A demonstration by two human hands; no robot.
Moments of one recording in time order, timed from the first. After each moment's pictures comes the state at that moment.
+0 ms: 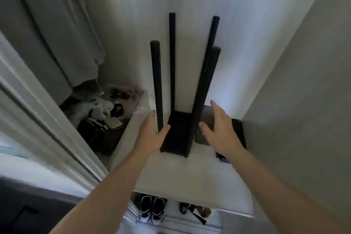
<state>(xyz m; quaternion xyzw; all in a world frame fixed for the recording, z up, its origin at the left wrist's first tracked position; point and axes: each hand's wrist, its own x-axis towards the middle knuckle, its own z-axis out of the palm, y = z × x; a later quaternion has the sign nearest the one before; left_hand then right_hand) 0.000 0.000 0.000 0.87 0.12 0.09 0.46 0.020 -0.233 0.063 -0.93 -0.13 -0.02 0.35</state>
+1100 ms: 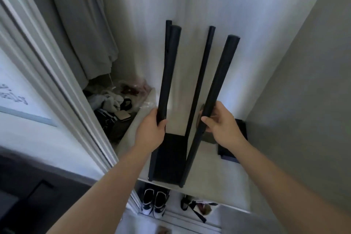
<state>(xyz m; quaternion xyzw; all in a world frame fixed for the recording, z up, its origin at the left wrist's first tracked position) -0.058 -0.020 0.047 0.88 0.13 0.14 0.43 -0.015 -0.242 0.097 -0.78 -0.14 0.07 0.60</state>
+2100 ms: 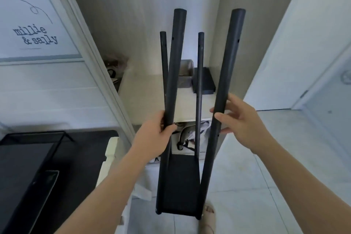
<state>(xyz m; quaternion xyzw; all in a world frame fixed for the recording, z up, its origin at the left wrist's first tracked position) -0.411 -0.072 0.068 0.90 -0.04 -0.02 0.43 -0.425 -0.319 0.110 -0.77 -0.08 -0.01 0.63</state>
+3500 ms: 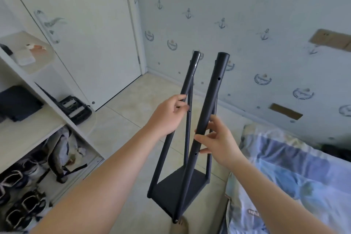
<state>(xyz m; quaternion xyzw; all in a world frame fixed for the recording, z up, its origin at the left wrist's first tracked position) -0.667 -0.549 0.062 0.73 -0.46 -0.29 0.41 -0.858 -0.597 0.035 -0.69 0.38 -0.23 0.58</state>
